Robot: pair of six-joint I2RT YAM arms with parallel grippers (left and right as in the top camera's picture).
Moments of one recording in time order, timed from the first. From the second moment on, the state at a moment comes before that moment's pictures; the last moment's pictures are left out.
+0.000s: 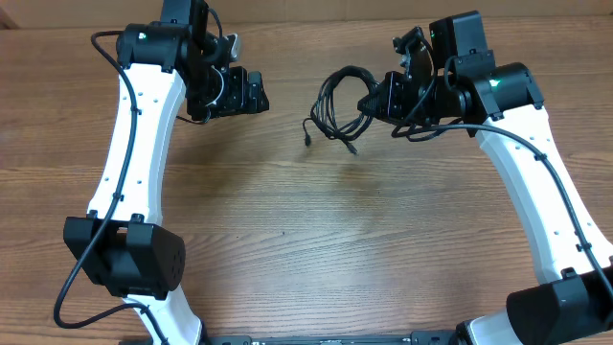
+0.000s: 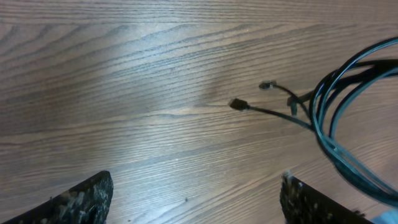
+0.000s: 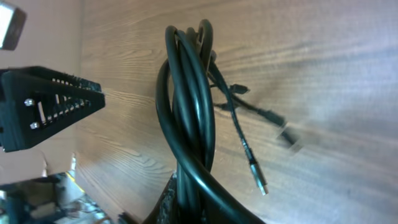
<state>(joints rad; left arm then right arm) -0.12 1.93 2.02 -1.37 0.36 -0.15 0.25 1.67 1.69 -1.02 -0.56 0.42</state>
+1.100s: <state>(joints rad) -0.41 1.93 1.95 -1.08 0.51 -0.45 0.11 1.67 1.69 -1.10 -0.75 0.98</state>
